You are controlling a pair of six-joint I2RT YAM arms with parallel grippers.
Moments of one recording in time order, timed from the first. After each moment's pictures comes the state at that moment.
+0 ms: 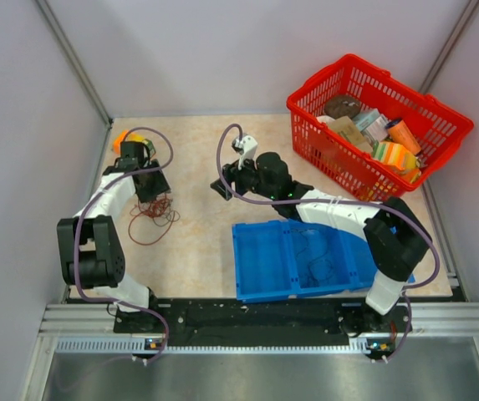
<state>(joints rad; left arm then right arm) 0.06 1.58 1.12 -0.53 0.07 -0.40 0.82 1.73 1.16 0.36 -0.16 0.27</state>
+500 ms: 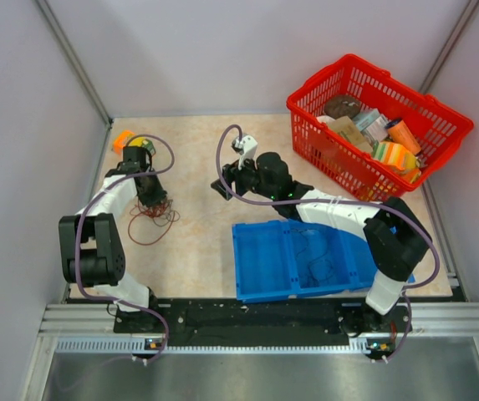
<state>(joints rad) 0.05 1.59 1.08 -0.55 0.06 -0.41 0.82 1.73 1.16 0.37 -0.16 0.25</state>
